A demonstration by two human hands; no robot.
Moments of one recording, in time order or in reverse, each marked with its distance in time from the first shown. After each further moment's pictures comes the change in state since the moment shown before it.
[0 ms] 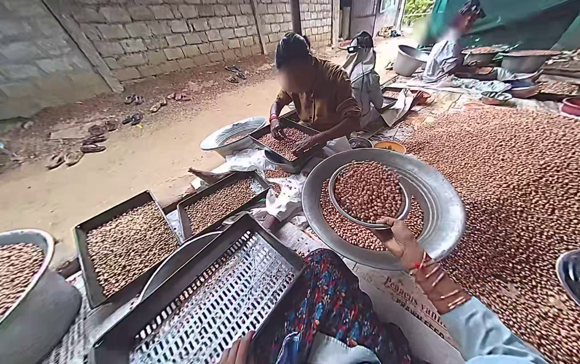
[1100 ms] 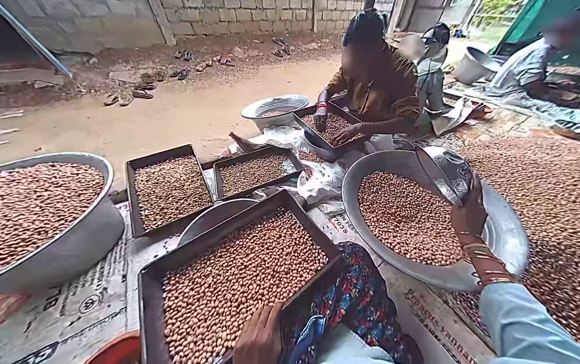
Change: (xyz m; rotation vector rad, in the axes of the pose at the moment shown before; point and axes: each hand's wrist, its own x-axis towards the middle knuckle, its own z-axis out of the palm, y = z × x) left_hand -0.007 -0.004 0.010 -0.025 0.100 0.011; right_hand 0.098 -0.064 -0.006 -1.476 0.333 -1.027
